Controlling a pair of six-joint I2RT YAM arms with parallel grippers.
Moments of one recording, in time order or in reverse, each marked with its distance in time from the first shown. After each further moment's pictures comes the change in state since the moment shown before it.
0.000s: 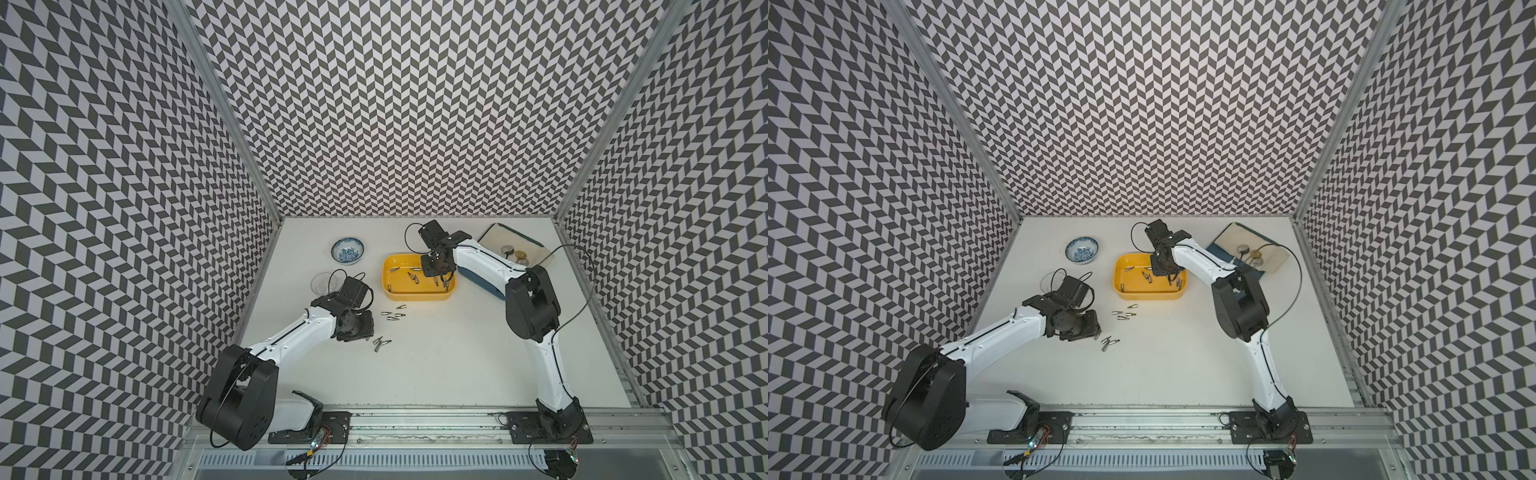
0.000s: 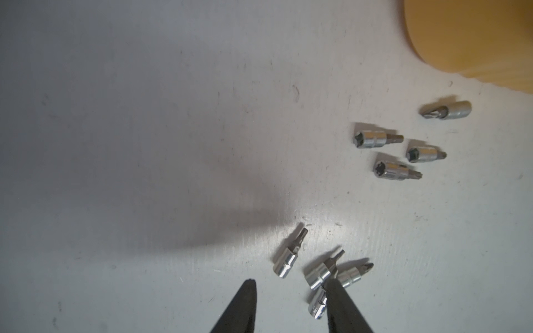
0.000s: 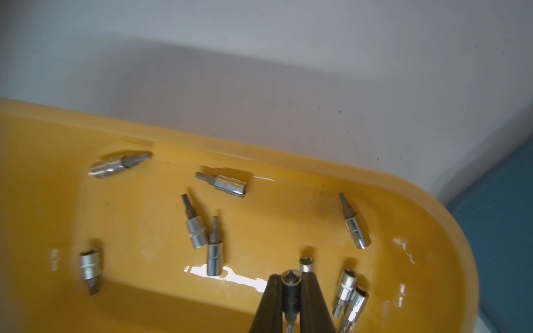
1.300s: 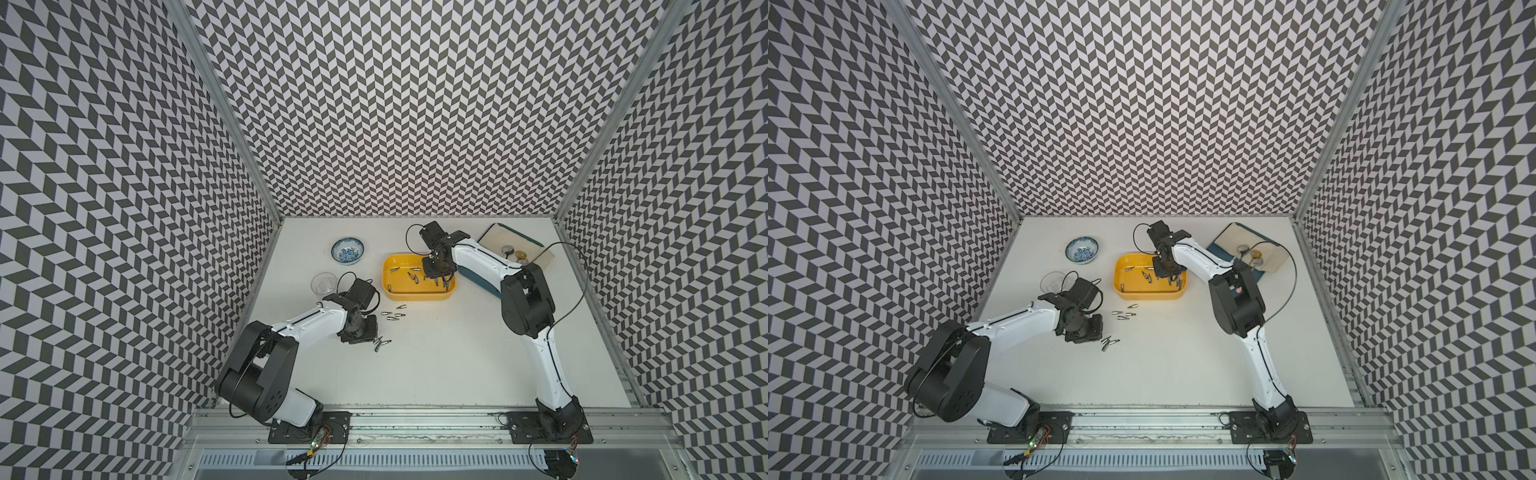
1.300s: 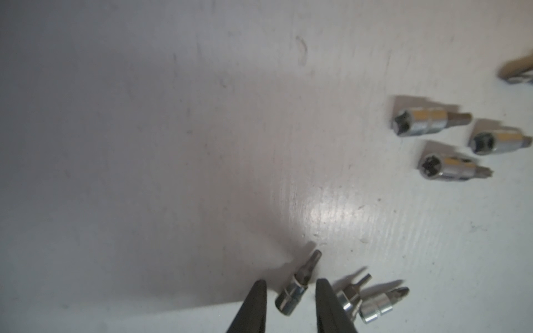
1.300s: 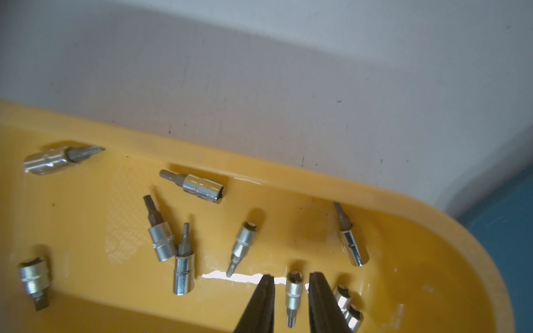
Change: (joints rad) left arm -0.026 0.144 0.015 0.020 -0.006 0.029; right arm -0.018 0.041 0.042 -0.030 -0.010 -0.042
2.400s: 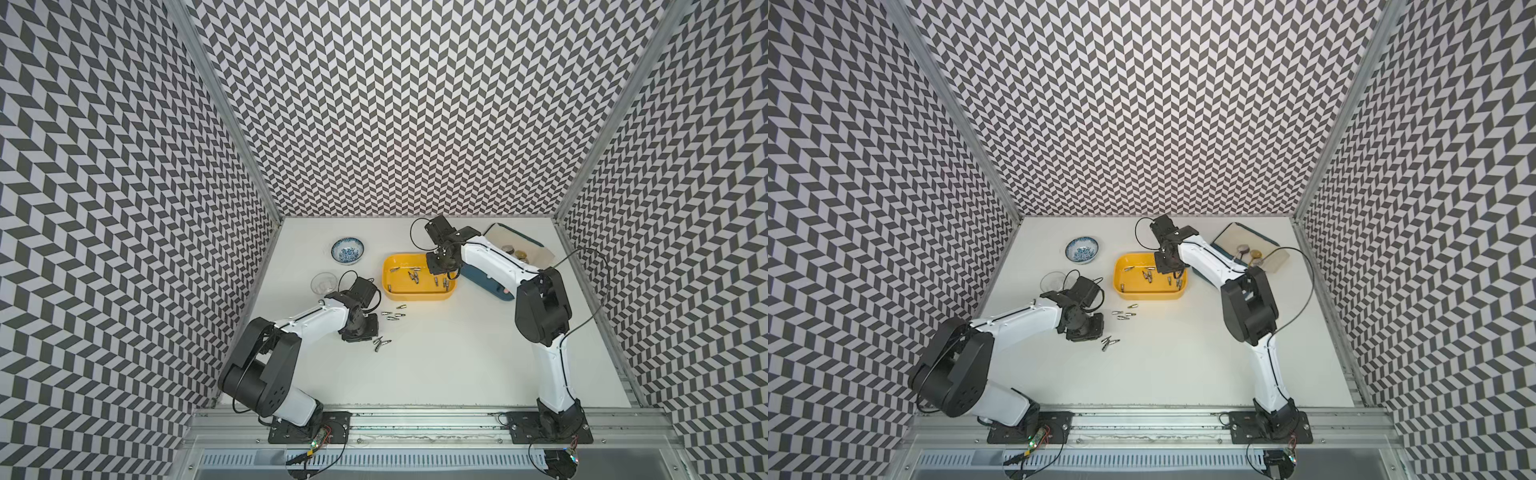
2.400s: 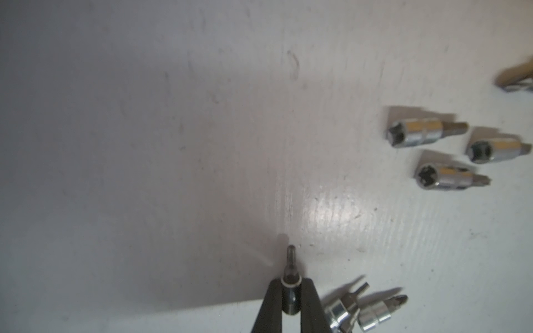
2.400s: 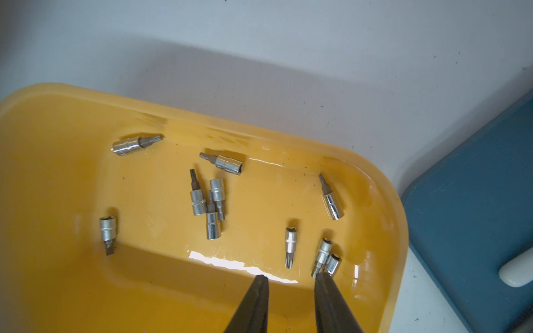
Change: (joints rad) left arm 0.000 0.026 0.020 0.000 -0.006 0.016; right arm 0.010 -0.153 -0.080 -0.010 -0.001 0.005
